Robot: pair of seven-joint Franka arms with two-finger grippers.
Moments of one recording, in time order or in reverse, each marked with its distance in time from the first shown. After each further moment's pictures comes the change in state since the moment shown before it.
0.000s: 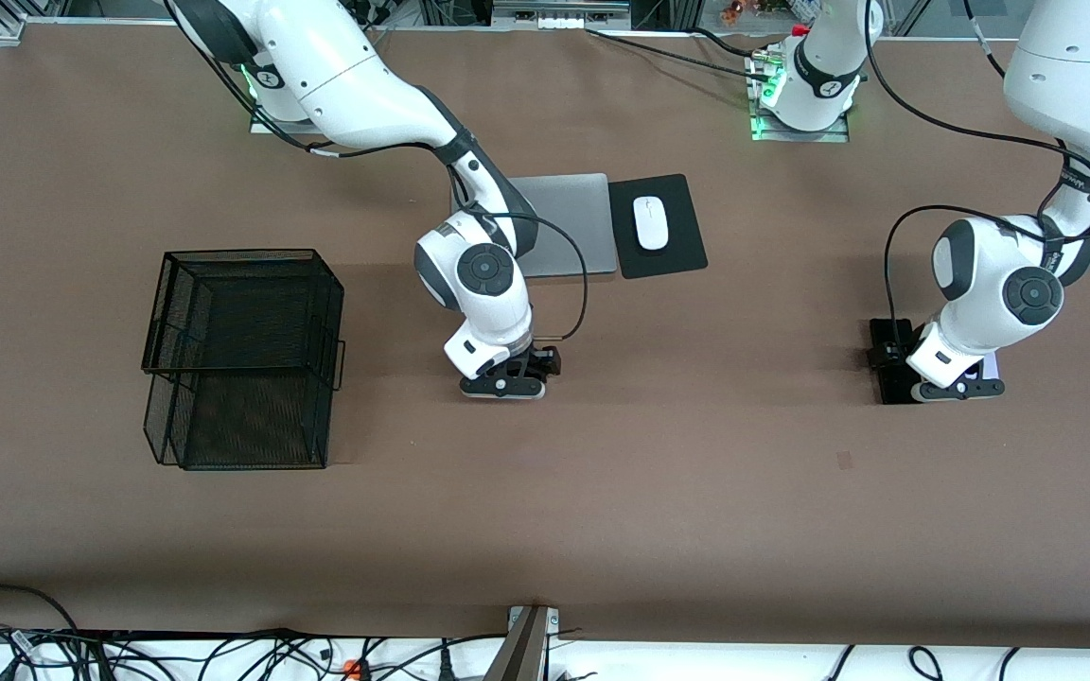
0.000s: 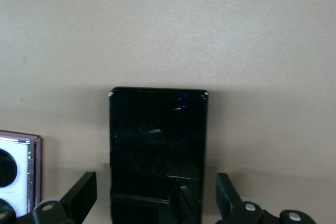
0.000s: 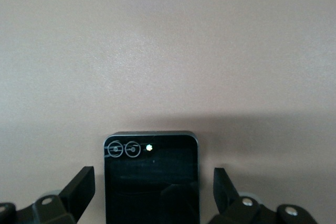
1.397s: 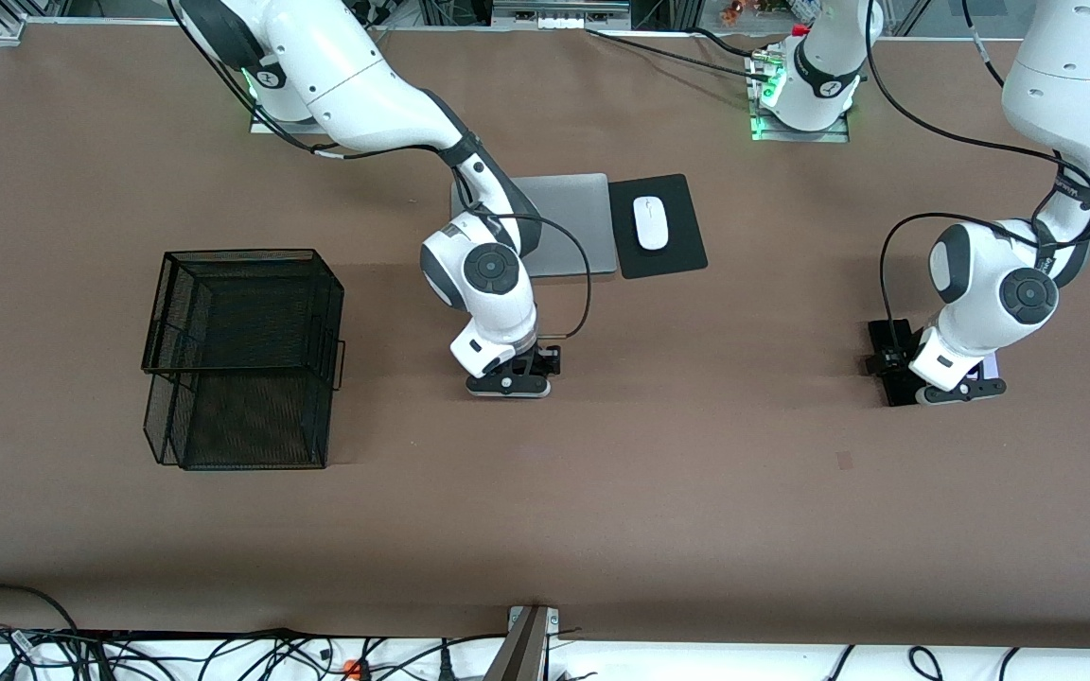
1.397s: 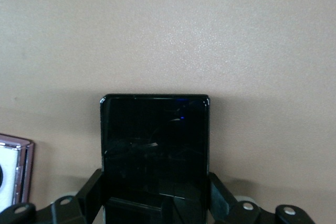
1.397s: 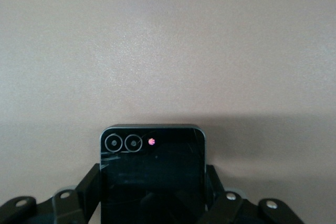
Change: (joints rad) left arm 0.012 0.036 -0.003 -0.003 0.000 0.068 -0.066; right arm 0.013 0.020 -0.002 0.001 -0.004 0.021 0.000
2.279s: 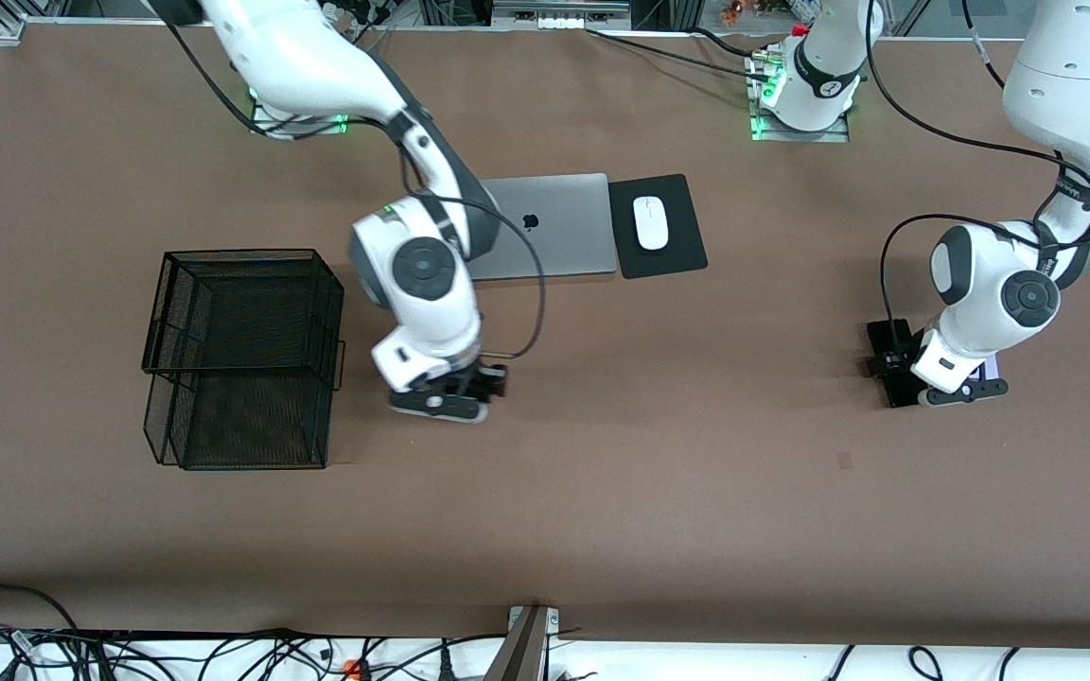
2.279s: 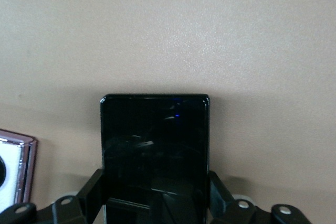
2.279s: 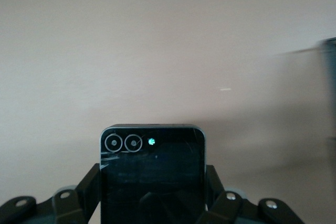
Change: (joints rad) left arm 0.000 0.002 -0.003 0.025 0.000 -0.044 -0.029; right arm -0.077 -0.217 -0.087 0.036 0.004 -0.325 -0.026
